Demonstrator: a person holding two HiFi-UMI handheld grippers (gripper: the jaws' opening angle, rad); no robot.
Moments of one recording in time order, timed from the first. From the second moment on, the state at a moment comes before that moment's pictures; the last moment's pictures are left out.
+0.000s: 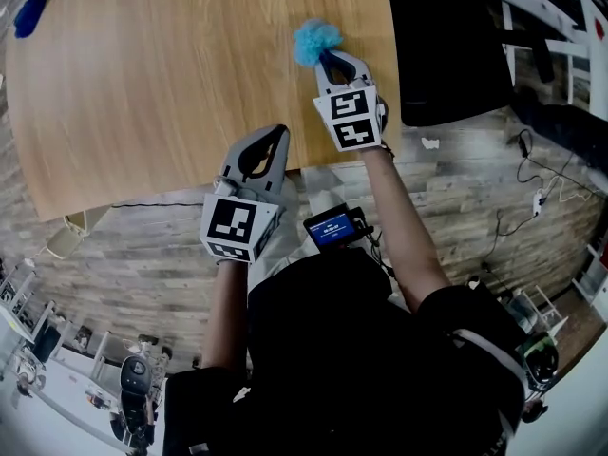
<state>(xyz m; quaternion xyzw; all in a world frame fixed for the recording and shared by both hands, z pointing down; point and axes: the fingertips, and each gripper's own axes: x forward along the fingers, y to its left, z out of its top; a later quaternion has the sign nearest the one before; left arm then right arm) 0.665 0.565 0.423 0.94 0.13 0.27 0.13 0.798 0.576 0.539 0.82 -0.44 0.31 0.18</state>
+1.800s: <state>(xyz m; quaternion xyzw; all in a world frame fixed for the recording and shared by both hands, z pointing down) 0.622 0.597 0.176 0.98 0.18 -0.01 0.07 0.683 0.632 0.175 0.87 -0.49 0.00 0.01</state>
